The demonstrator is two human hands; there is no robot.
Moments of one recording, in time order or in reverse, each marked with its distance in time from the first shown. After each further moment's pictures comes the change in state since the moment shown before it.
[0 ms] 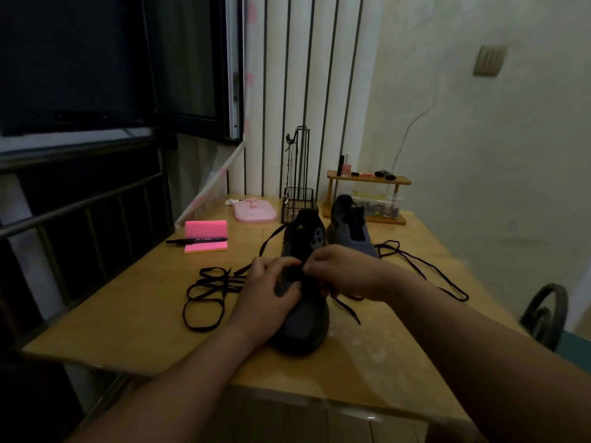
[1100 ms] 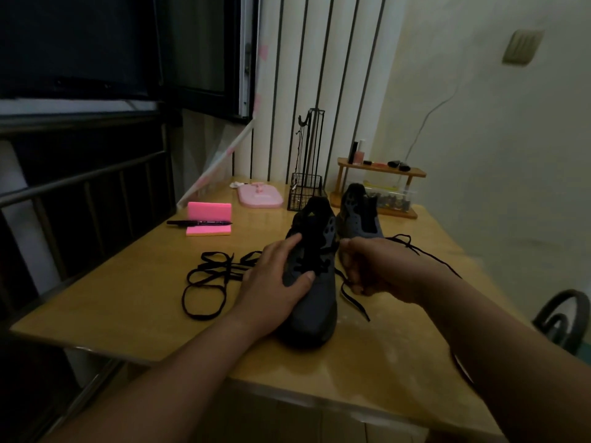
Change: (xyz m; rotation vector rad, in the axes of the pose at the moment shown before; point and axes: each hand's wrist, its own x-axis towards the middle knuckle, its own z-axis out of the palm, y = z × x) left_hand 0.005 -0.003 0.002 0.068 -0.014 -0.018; right_hand -0.006 0.032 -0.015 0.380 0.051 0.136
